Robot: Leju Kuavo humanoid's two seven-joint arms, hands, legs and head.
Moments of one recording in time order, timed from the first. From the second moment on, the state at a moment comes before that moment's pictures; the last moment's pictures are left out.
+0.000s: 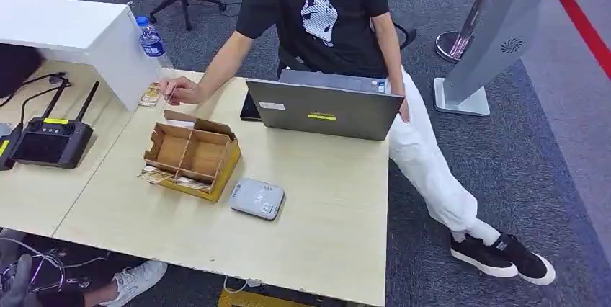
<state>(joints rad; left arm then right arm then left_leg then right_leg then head) -0.08 0.12 1.04 -0.84 0.27 -0.41 -0.37 -0.03 -0.01 -0.38 -0.24 -0.27 -0.04 0.07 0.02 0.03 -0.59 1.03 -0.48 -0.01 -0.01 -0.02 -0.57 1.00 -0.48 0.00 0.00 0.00</state>
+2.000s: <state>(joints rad) -0.48 0.24 -0.29 -1.25 -1.31 0.50 -0.15 -0.05 0.01 -0.38 -0.21 -0.08 -0.11 0.01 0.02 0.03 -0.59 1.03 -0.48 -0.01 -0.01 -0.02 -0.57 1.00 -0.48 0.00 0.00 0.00</state>
